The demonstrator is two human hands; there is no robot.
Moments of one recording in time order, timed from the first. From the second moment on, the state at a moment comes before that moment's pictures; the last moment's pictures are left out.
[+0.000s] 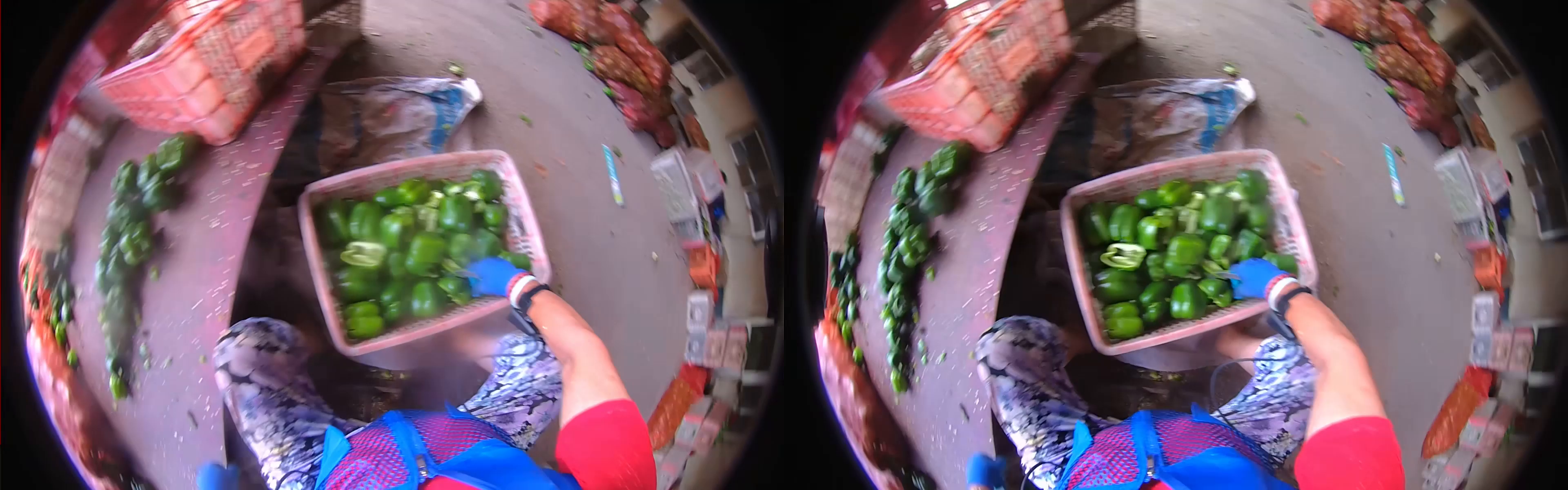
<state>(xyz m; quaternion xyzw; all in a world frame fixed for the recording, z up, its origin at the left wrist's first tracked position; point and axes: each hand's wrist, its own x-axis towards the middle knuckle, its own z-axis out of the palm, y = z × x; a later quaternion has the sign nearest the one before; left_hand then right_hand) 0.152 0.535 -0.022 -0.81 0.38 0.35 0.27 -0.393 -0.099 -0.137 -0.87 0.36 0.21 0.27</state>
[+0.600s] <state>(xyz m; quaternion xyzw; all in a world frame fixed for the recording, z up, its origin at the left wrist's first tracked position) -0.035 0.173 0.270 -0.65 0.76 0.05 0.04 -0.276 -0.051 0.046 -0.68 0.46 -0.12 0.55</state>
